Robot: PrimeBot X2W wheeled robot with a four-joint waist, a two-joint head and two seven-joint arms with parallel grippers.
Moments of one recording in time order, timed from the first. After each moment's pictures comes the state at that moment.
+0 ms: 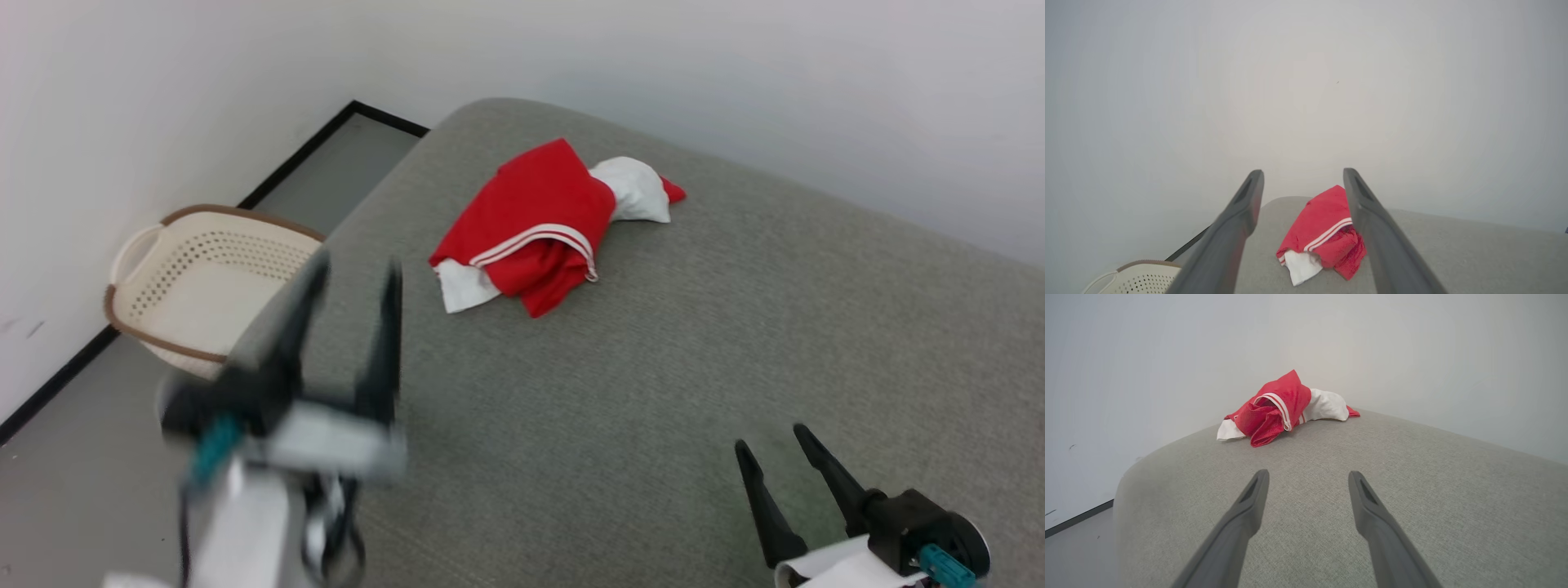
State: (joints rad) left arm -0.21 0.09 -0.09 0.10 -0.18 -0.10 -0.26; right arm -0.03 -0.15 0.22 0.20 0.23 0.13 -0.26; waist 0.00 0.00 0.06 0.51
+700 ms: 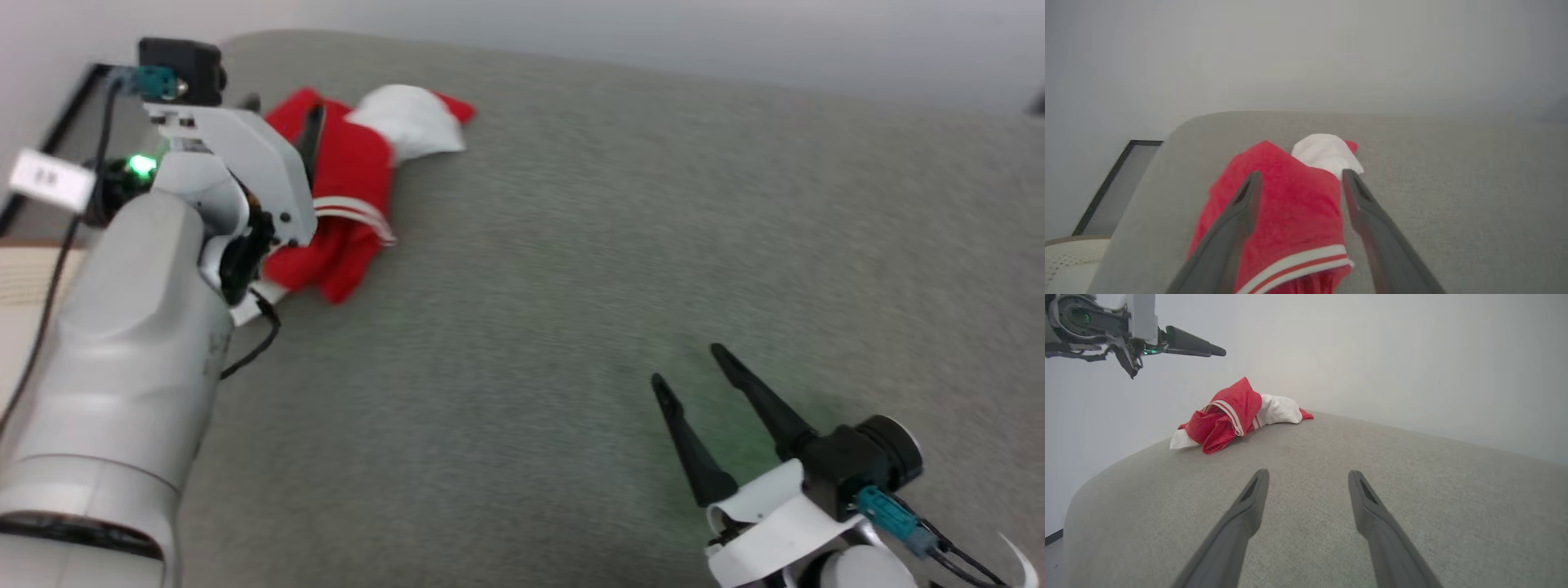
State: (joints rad) left arm -1.08 0.30 -0.36 0.98 -0.50 -0.13 0.04; right arm -0.19 -0.15 0.37 0.12 0.19 0.13 -0.24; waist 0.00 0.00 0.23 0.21
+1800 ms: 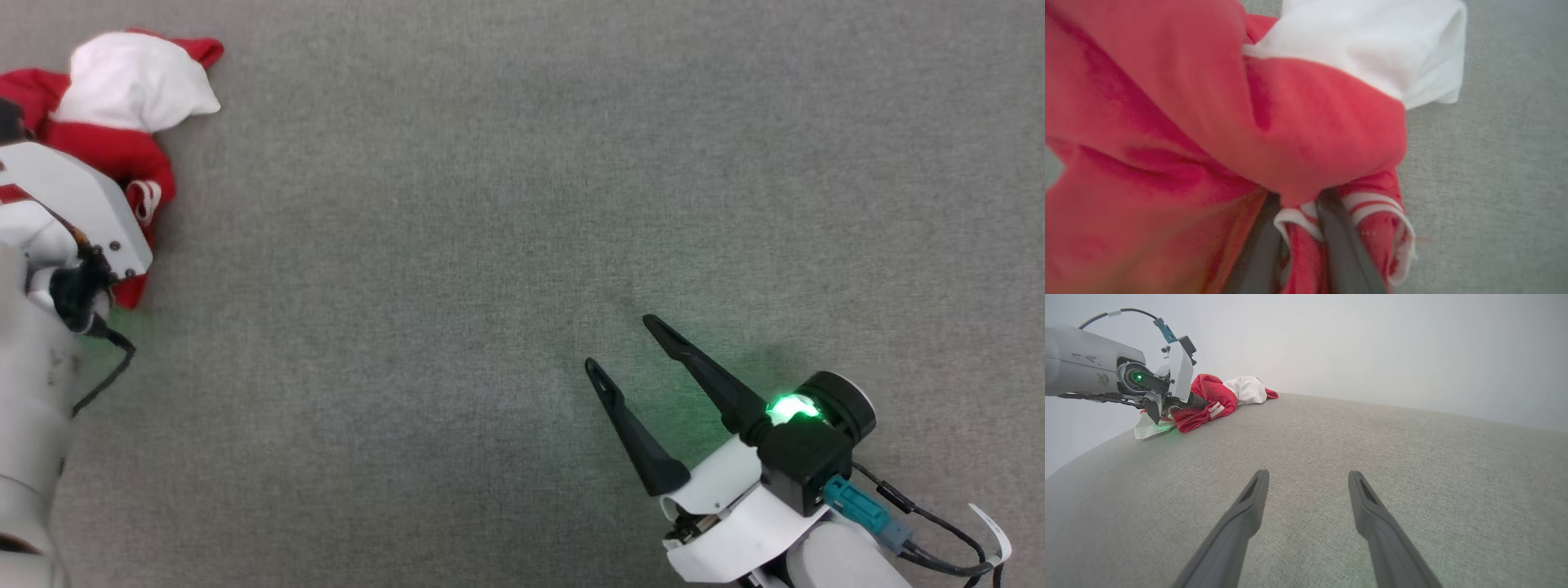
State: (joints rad) left arm -1.13 0.48 -0.43 1.24 -0.74 -0.13 0.24; right arm -0.29 -0.17 0.52 0.03 0.22 0.13 -0.25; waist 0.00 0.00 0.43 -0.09
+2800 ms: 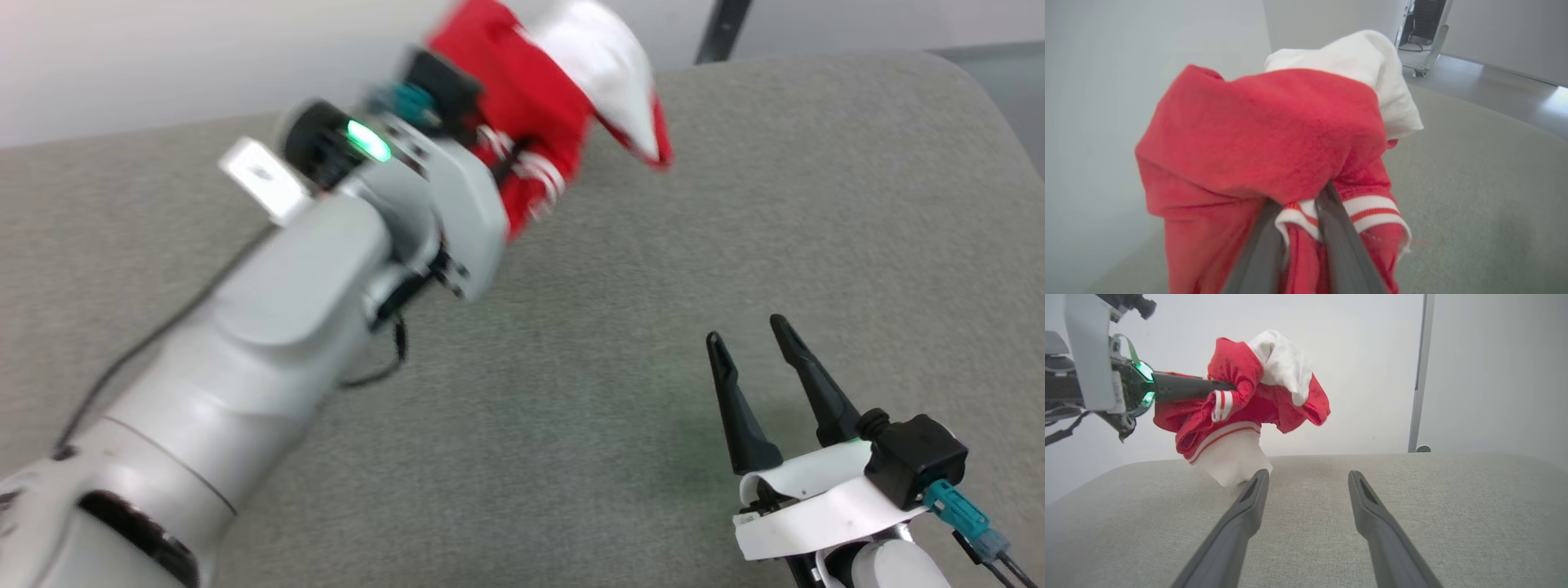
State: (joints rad) left arm -1.16 0.31 -1.01 0.70 -0.81 -0.13 0.05; right arm -0.16 -0.06 0.23 0.05 0.24 0.13 -0.26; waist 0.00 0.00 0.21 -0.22
